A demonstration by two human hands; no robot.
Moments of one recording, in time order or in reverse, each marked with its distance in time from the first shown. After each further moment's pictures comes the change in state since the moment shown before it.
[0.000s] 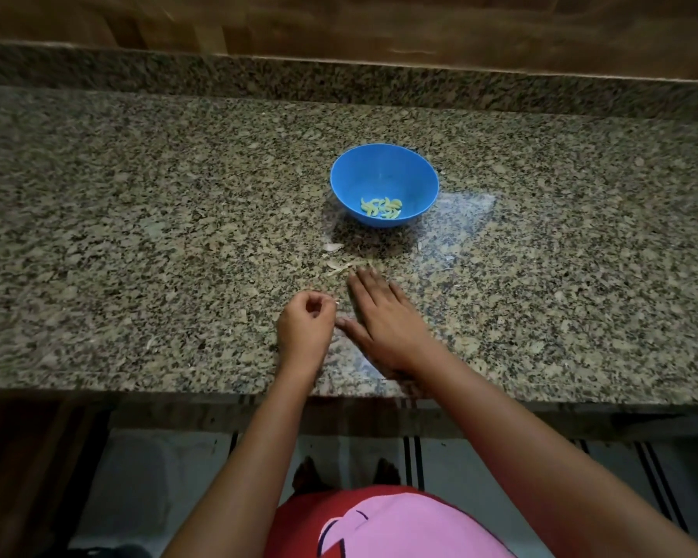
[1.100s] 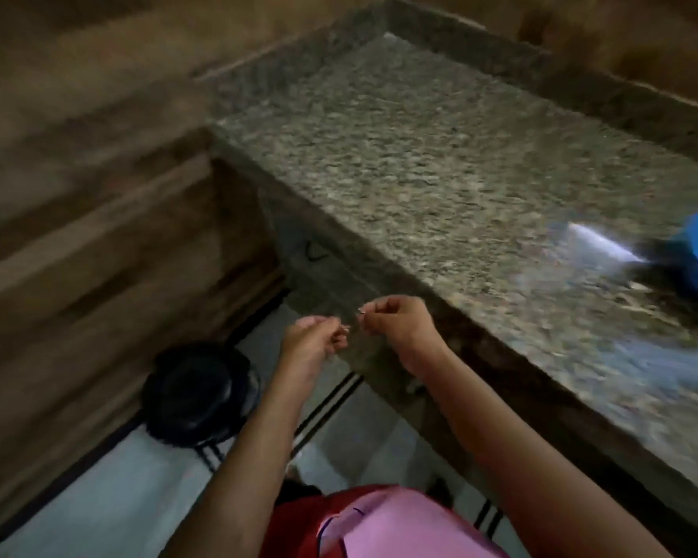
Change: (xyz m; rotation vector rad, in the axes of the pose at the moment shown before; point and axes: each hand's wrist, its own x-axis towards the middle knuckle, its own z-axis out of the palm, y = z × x) left_hand -0.110 -0.162 -0.240 -0.809 0.526 -0.521; right_hand -0.028 -0.304 0.059 1.107 -0.465 0.036
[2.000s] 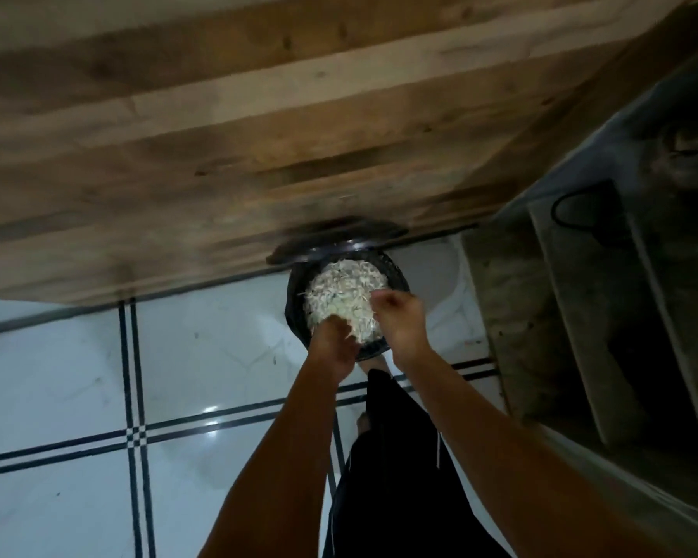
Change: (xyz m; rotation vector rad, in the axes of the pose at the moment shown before) left_hand 0.220 -0.099 -0.327 -0.791 0.447 -0.543; right_hand 0.173 0.163 0.402 -0.268 -0.250 0.254
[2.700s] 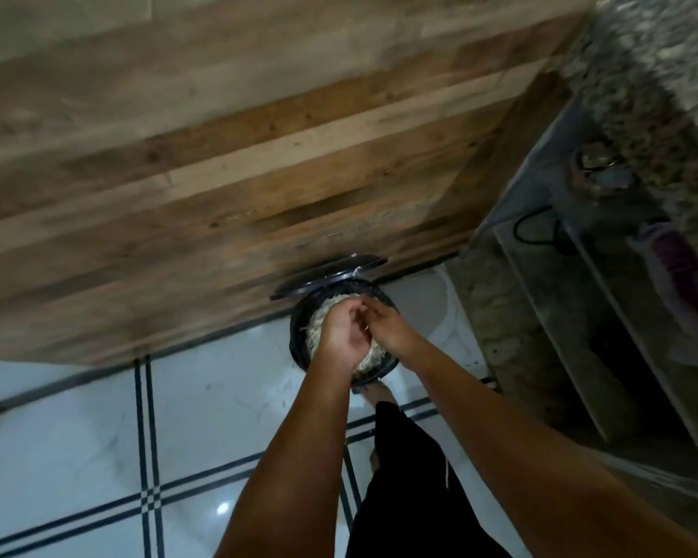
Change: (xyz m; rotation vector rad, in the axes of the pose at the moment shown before) left_hand -0.080 0.007 0.047 0.040 -0.163 0.156; right_hand -0.052 -0.038 -0.026 -0.209 -0.261 -0.073
